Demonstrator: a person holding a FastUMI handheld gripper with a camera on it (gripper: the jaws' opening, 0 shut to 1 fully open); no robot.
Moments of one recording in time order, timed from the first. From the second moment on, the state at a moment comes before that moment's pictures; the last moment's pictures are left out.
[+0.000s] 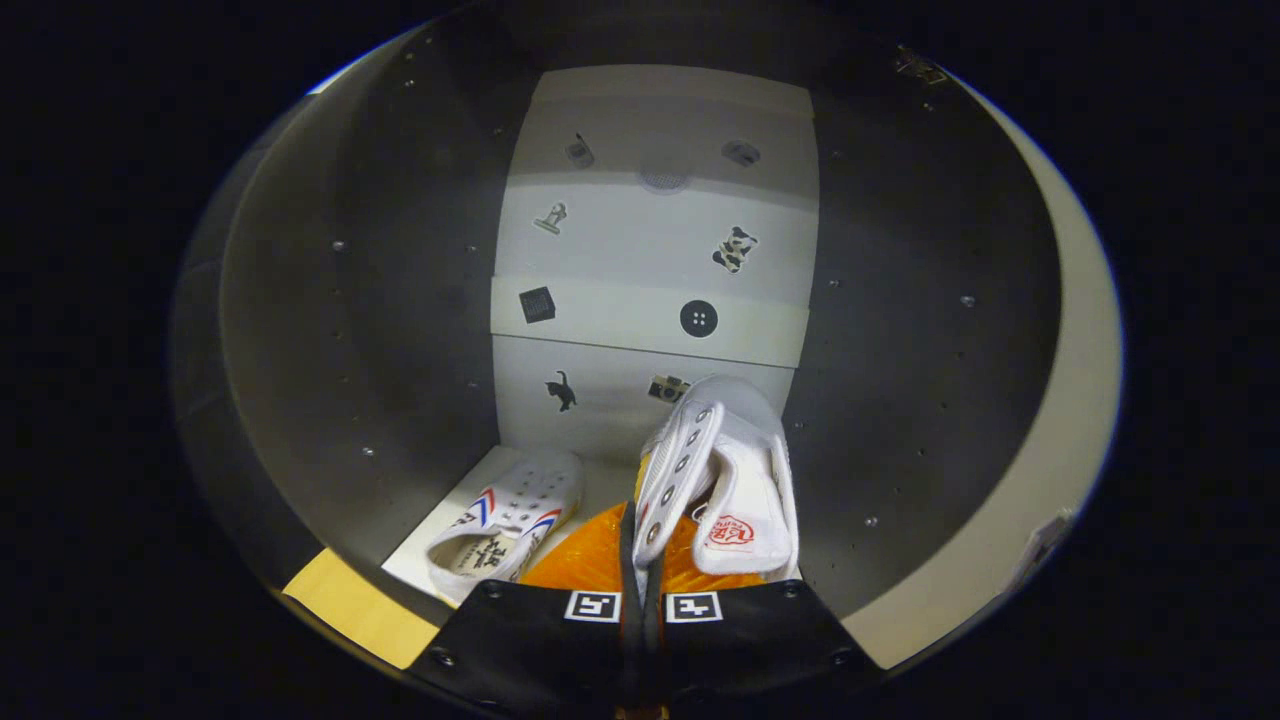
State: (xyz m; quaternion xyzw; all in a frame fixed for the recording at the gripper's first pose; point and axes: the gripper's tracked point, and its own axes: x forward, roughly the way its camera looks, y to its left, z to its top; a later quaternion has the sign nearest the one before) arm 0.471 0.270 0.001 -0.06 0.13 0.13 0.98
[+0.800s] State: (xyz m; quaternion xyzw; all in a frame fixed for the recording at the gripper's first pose) arm 0.562 0.288 -0.077 -0.04 0.23 0.12 0.97
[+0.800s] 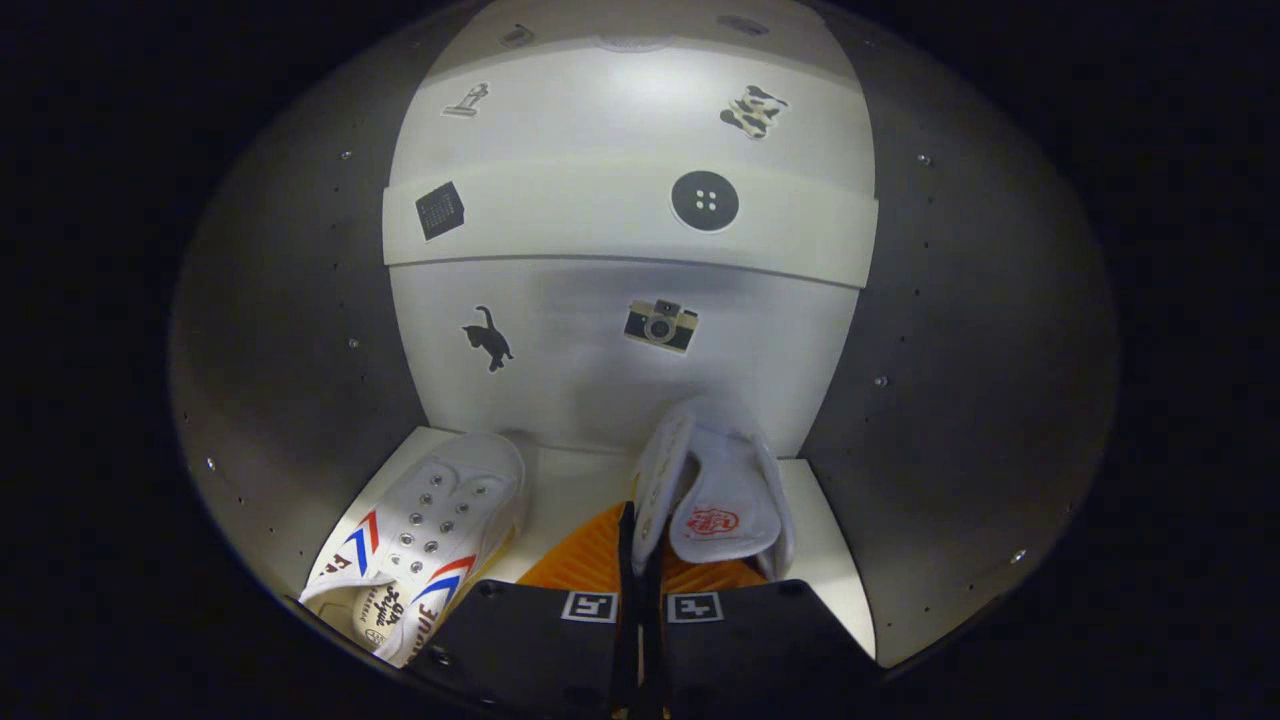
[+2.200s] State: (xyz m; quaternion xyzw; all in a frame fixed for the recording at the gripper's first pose) arm 0.109 0.231 0.047 0.02 0.04 0.24 0.97
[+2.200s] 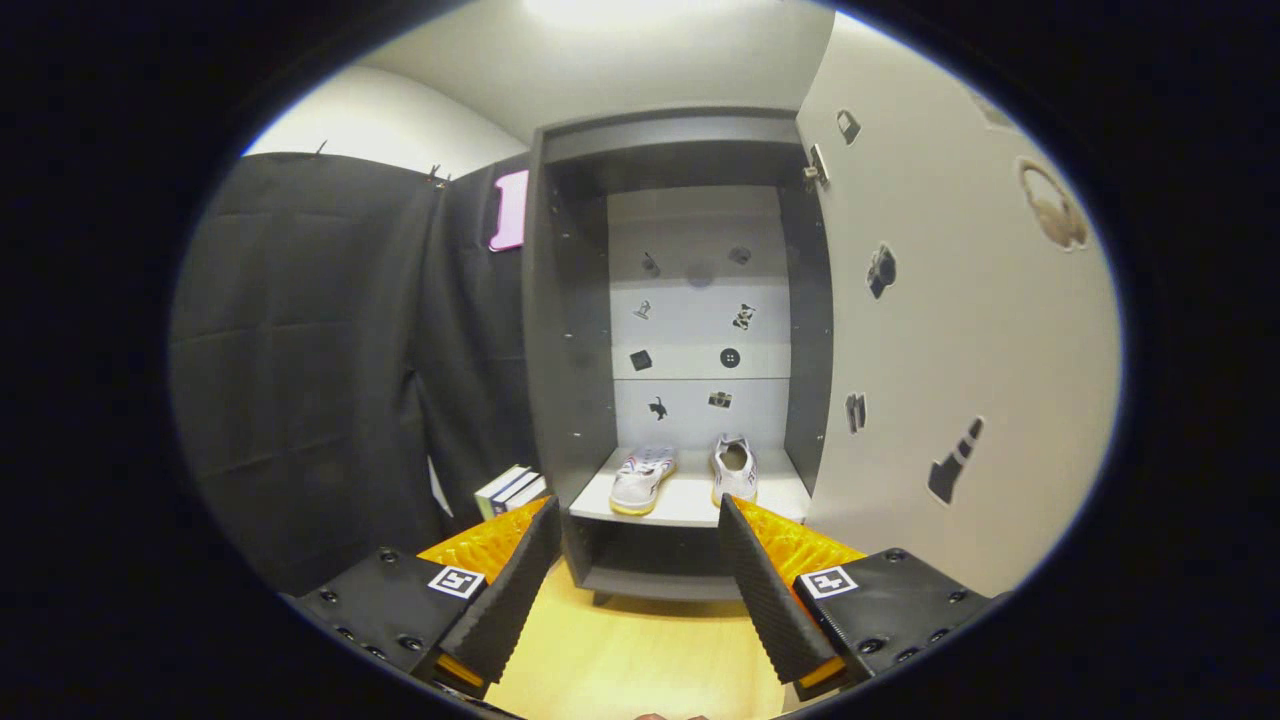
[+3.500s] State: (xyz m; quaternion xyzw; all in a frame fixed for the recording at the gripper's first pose) arm 0.092 -0.080 0.028 0.06 0.02 0.19 0.98
